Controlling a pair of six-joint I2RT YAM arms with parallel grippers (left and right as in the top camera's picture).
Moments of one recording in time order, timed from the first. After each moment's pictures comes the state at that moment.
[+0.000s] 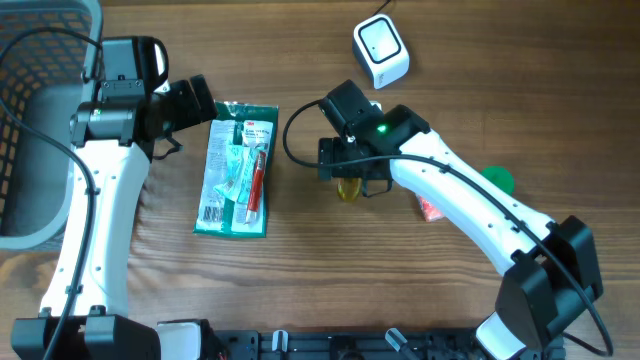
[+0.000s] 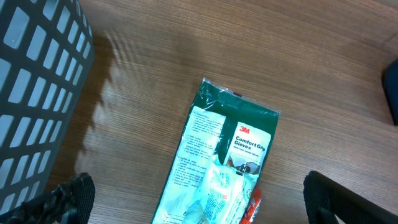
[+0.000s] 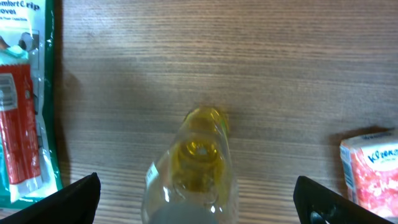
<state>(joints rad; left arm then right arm) 0.02 1.49 1.38 -0.86 -0.03 -0.28 0.66 1.76 1.44 -0.97 0.07 0.63</state>
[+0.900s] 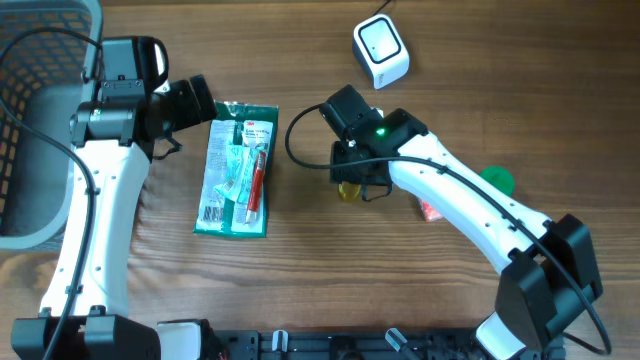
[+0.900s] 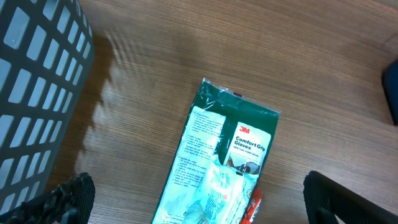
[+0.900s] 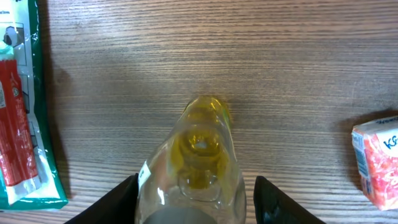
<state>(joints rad) 0.02 1.49 1.38 -0.86 -0.03 -0.28 0.66 1.77 1.41 -0.96 0.05 0.68</state>
